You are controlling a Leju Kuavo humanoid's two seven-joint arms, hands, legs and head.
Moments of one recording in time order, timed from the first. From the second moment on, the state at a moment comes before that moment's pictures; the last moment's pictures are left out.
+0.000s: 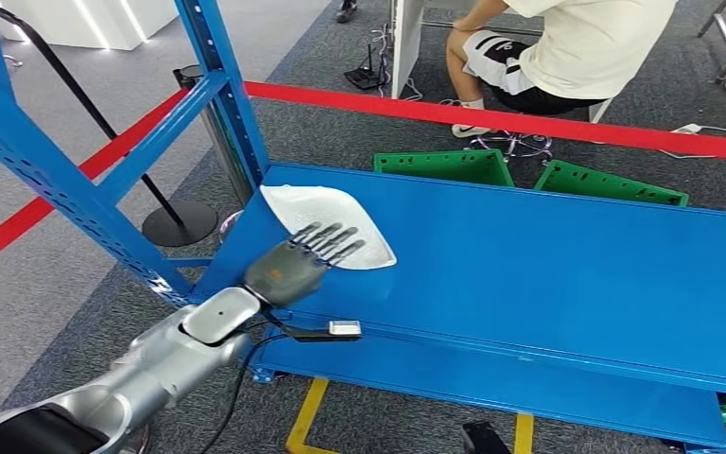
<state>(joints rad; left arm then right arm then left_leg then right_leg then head) -0.48 -0.02 -0.77 -0.67 -1.49 0.70 -0.11 -0.12 0.15 -0.41 -0.21 0.81 -0.16 -0.12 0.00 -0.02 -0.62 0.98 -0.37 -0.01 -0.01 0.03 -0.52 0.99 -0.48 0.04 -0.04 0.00</state>
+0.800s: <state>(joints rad) -0.50 -0.02 -0.83 -0.62 -1.36 0.70 -0.10 -0.12 0.15 -0.40 -0.21 0.78 -0.17 -0.13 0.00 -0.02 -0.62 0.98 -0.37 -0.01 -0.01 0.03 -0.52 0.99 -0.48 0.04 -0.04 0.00</state>
